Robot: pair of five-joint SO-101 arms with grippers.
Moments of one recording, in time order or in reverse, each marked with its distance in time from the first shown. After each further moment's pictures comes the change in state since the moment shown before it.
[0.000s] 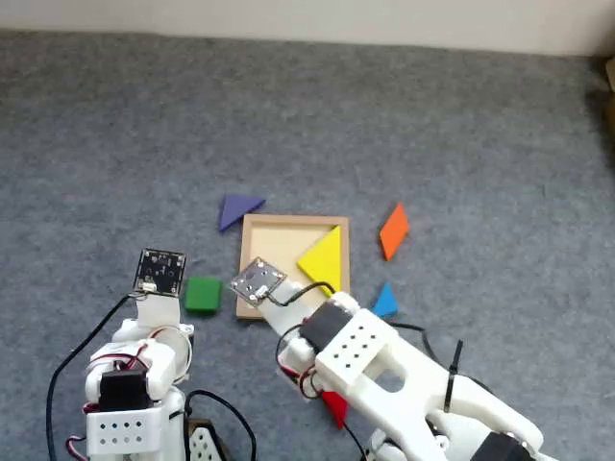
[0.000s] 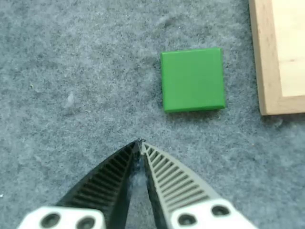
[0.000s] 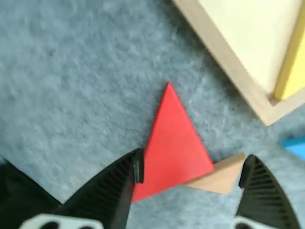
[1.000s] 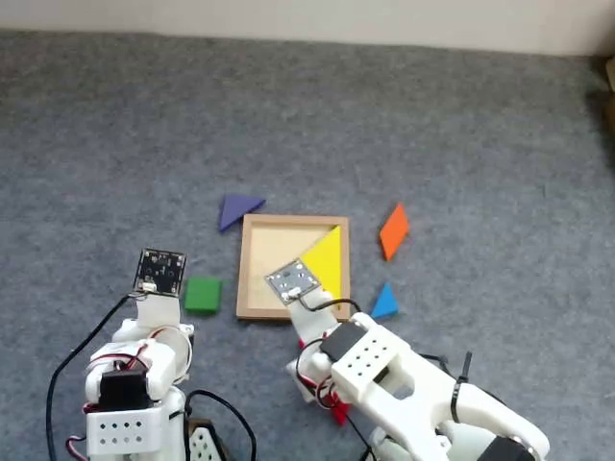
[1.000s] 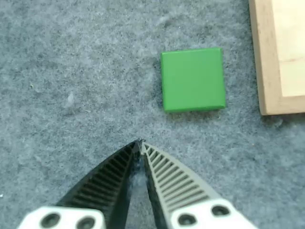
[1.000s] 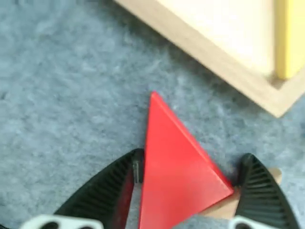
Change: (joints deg) left arm 0.0 0.0 0.0 0.0 0.0; right arm 5.2 -1.3 15.7 -17.1 -8.6
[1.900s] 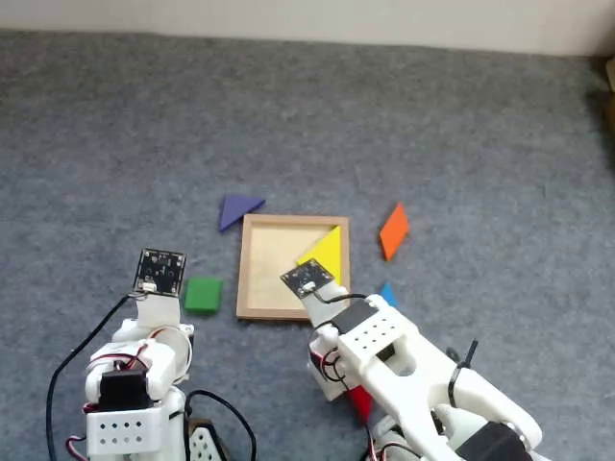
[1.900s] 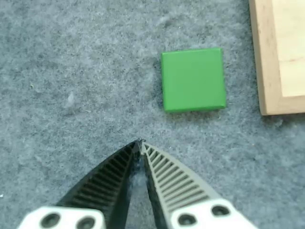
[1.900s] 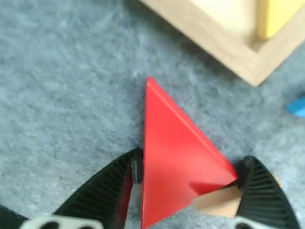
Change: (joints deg) left arm 0.0 0.0 0.0 0.0 0.0; right arm 9.4 9.2 -1.1 6.7 10.4
